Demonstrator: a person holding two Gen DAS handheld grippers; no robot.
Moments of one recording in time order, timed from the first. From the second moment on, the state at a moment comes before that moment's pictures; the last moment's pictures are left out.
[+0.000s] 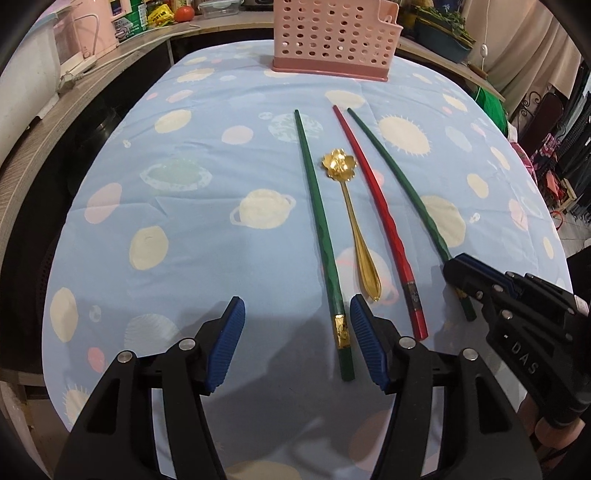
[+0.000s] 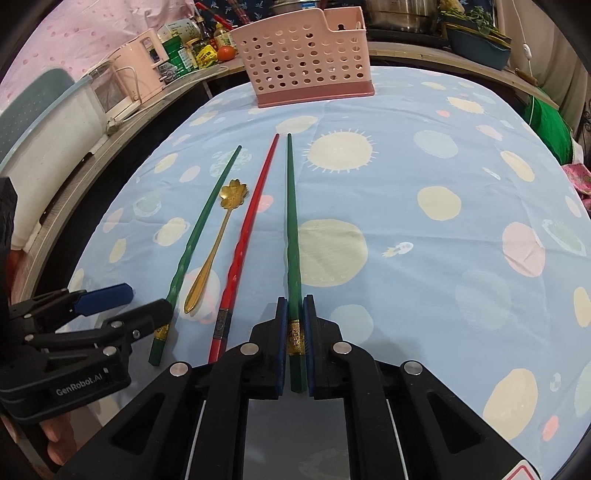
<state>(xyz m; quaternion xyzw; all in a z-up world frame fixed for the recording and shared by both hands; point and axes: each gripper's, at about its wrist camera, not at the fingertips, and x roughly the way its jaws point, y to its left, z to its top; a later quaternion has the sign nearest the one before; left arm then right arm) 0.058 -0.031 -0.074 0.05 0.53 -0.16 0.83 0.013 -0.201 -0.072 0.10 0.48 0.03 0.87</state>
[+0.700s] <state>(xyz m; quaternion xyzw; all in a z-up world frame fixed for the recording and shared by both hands) 0.053 -0.033 -0.074 0.06 0.52 -0.16 0.83 0.012 -0.202 -0.073 0.11 0.48 0.03 0.87</state>
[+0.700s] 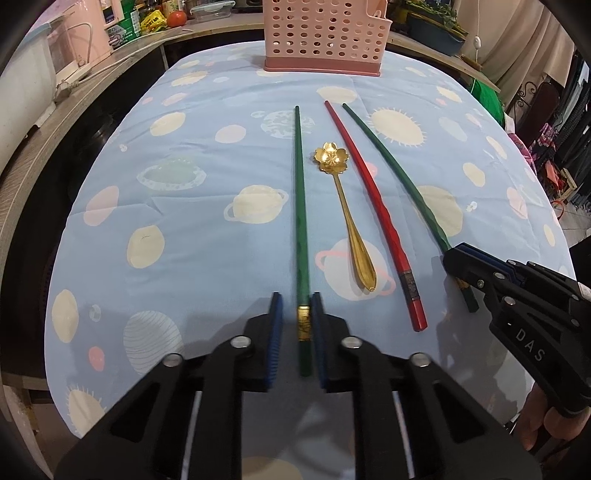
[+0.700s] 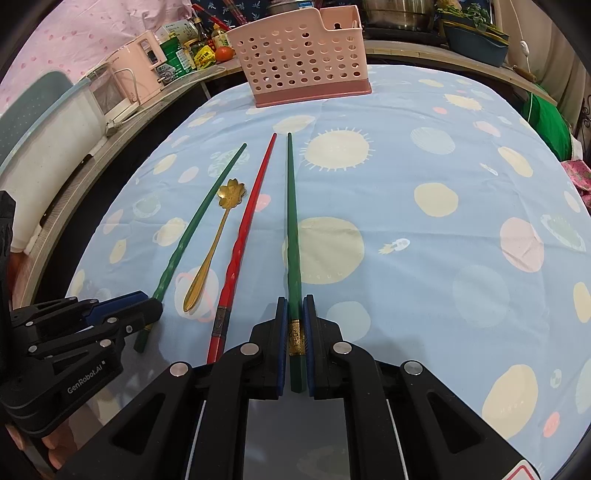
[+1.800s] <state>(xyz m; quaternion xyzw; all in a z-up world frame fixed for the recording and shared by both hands) 0.084 -0.018 -0.011 0.01 0.48 -0.15 0.87 0.027 -0.221 -0.003 0.12 0.40 0.03 0.91</state>
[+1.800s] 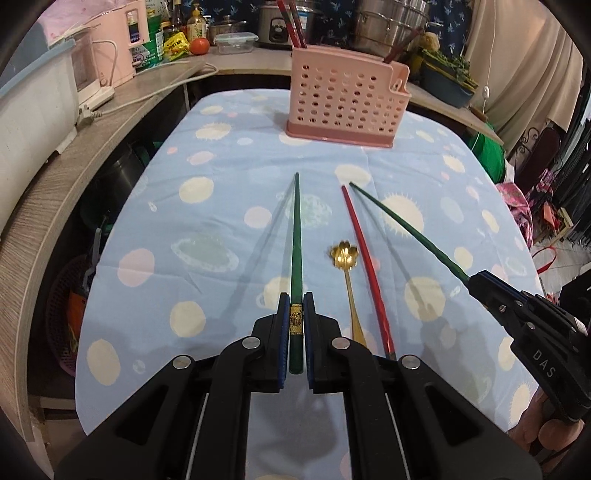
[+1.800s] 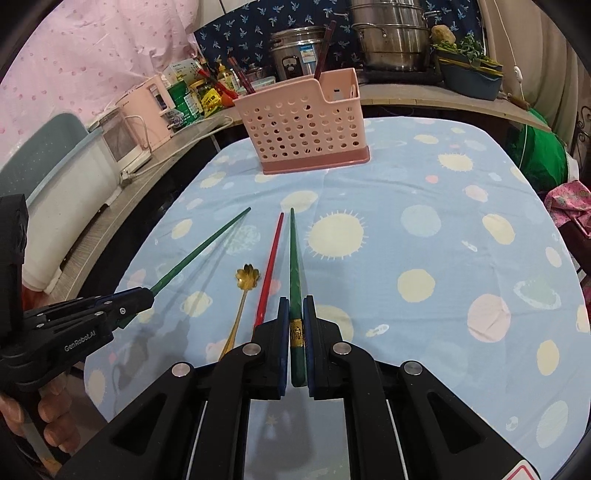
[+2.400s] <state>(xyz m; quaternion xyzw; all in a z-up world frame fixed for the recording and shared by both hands) 0.127 -0.014 0.074 -0.02 0.39 -0.15 0.91 0.066 -0.243 0.077 0.13 0.31 0.03 0.94</state>
